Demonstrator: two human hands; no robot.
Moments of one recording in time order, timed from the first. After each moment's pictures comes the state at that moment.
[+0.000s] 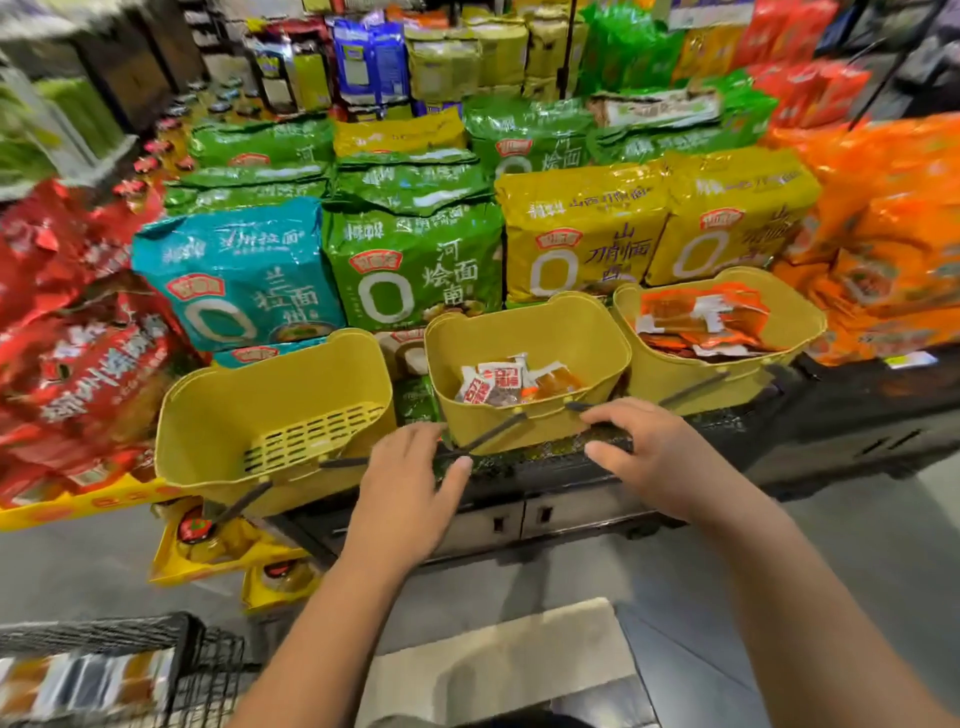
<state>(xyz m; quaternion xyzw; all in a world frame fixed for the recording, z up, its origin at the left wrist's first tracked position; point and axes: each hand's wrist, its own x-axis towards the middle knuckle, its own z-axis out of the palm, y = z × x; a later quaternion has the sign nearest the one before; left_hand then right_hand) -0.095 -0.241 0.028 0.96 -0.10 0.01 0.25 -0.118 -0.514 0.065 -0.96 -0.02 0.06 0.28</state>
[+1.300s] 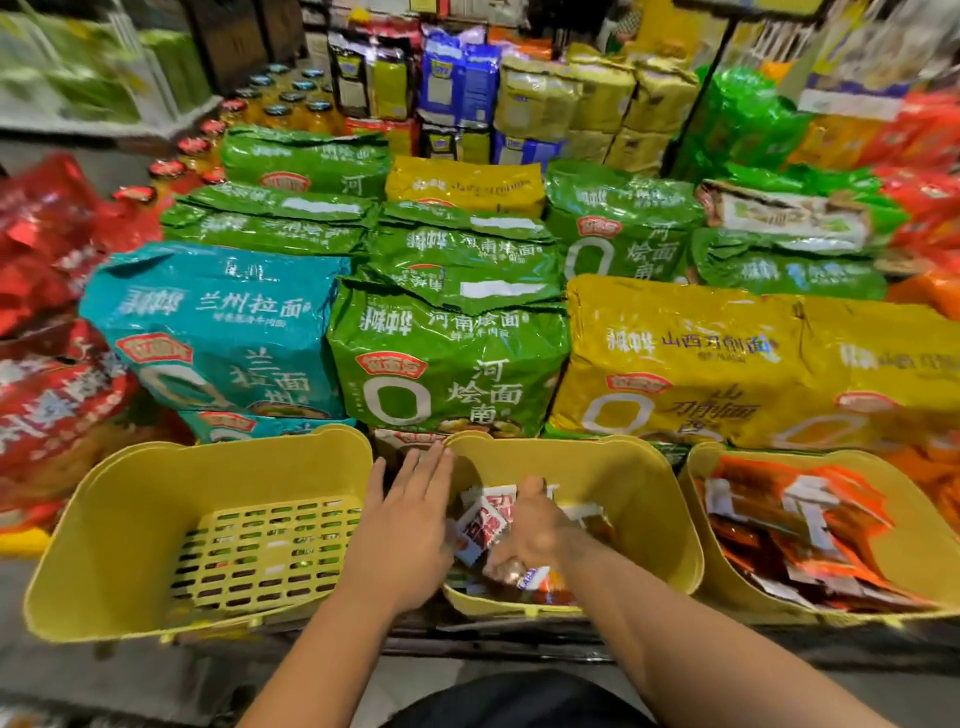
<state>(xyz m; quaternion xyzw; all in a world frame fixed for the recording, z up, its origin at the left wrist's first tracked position) 0.084 -0.259 -0.023 0.99 -0.11 -0.02 0.07 0.149 -0.440 -0.071 -0.92 0.08 0.32 0.19</state>
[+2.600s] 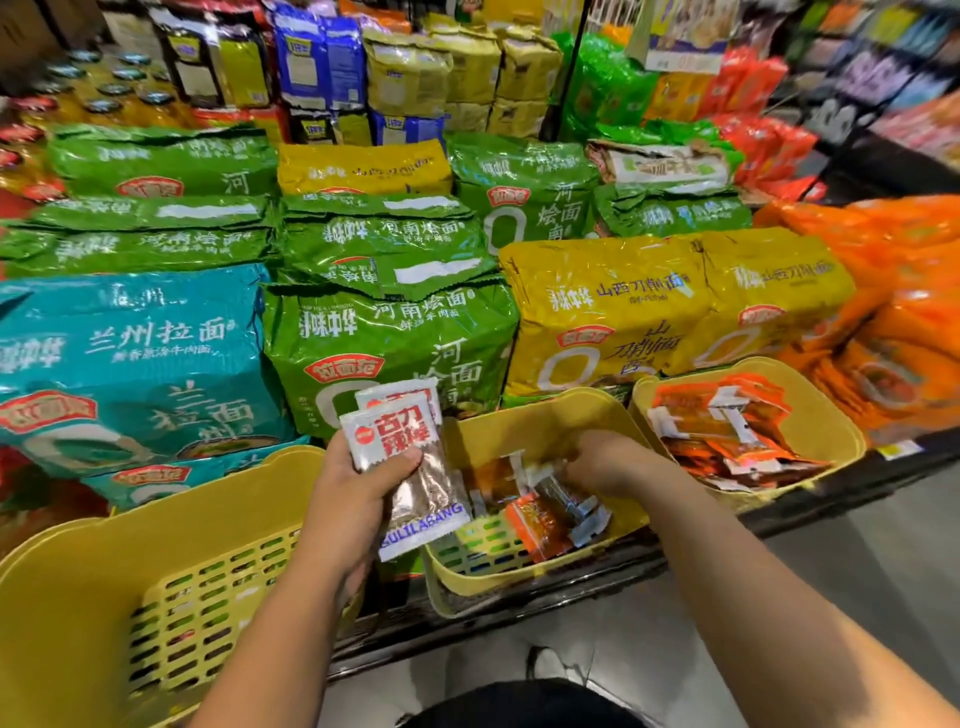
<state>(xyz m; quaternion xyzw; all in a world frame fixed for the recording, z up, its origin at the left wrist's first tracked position) 0.107 -0.233 0.023 0.59 0.11 -0.12 0.79 0.123 -0.502 0.030 -0.93 0.14 0.31 0.14</state>
